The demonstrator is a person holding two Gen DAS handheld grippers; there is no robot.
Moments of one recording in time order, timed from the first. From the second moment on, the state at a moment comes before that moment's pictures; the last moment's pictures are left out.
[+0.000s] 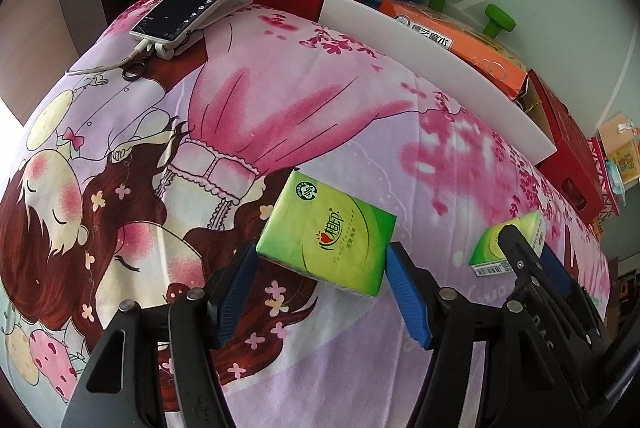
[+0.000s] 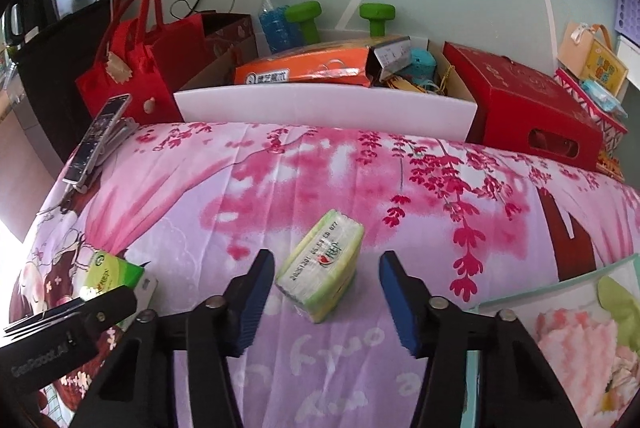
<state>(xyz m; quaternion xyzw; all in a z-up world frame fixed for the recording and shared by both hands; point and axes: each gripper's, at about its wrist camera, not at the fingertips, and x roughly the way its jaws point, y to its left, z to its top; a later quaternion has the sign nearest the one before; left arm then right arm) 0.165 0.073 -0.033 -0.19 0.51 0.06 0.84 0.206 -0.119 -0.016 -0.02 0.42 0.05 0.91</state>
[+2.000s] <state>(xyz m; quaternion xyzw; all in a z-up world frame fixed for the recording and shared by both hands) 0.060 -0.001 0.052 -0.07 0.44 -0.02 0.89 0.076 -0.208 0.088 0.00 0.41 -0.01 0.91</state>
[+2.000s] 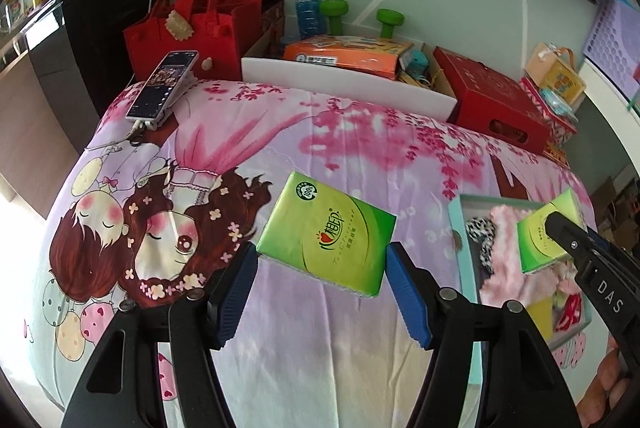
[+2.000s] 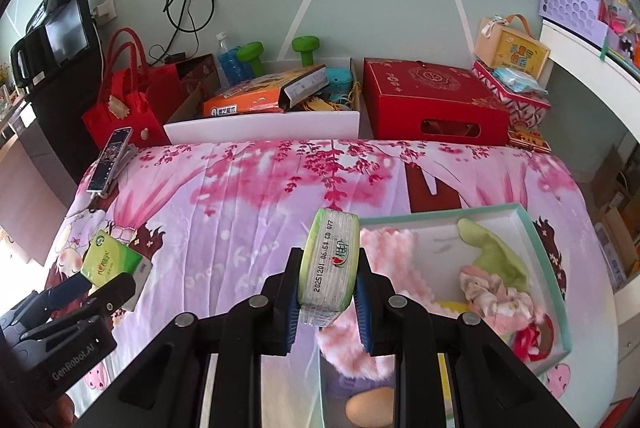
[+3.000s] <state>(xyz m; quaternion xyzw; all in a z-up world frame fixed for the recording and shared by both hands) 0.022 -0.102 0.058 0.02 0.43 -0.12 0.89 0.015 -0.312 0.068 0.07 0.43 -0.09 0.89</state>
